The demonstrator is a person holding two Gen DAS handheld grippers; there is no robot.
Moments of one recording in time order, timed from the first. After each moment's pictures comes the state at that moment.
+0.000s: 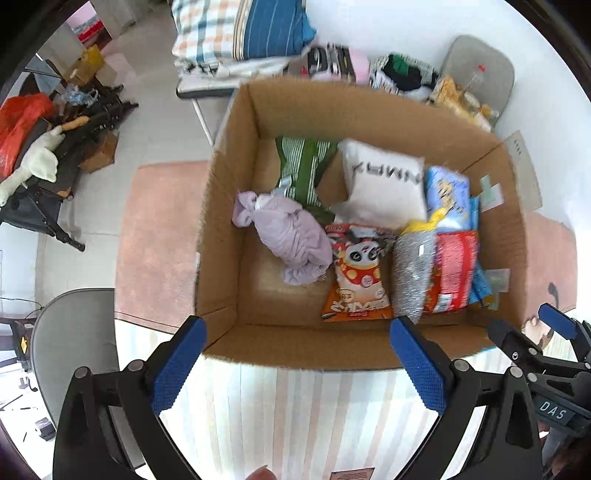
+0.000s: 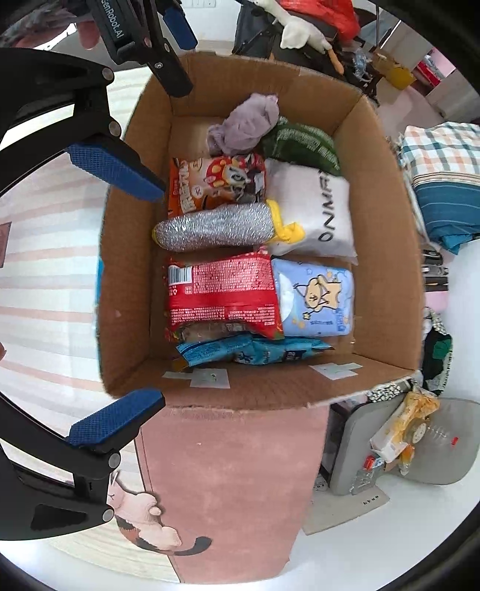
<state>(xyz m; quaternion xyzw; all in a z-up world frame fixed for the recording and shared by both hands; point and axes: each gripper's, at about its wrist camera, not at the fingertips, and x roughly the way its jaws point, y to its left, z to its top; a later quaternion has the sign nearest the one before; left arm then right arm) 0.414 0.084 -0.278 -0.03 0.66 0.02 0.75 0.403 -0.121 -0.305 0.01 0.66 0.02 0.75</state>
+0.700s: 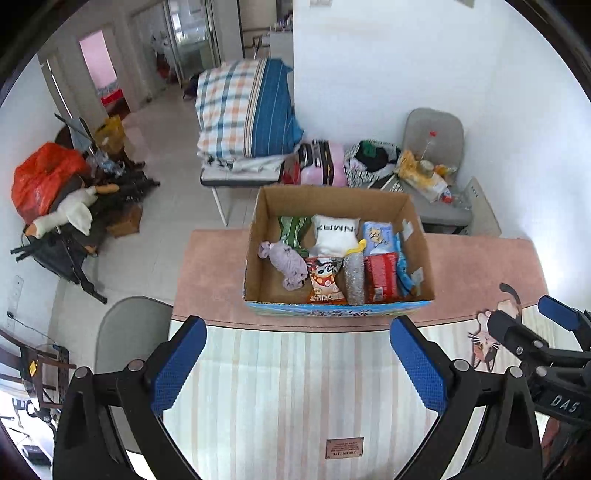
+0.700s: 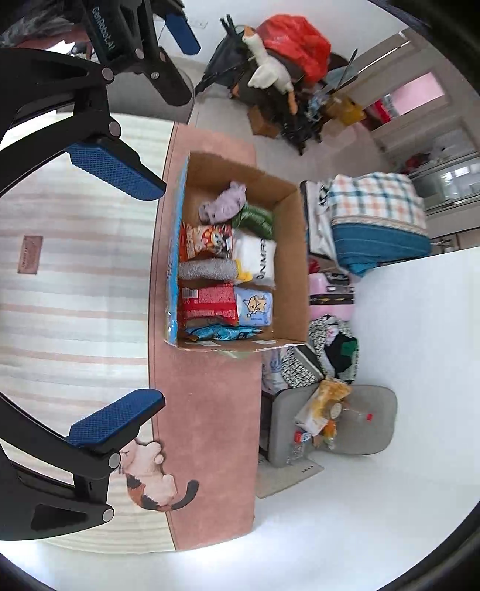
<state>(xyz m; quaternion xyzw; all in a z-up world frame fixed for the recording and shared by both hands) 0.259 0.054 -0.090 0.00 0.51 0.01 0.86 0.251 -0.137 -0.111 0.02 0.53 0.05 0.85</state>
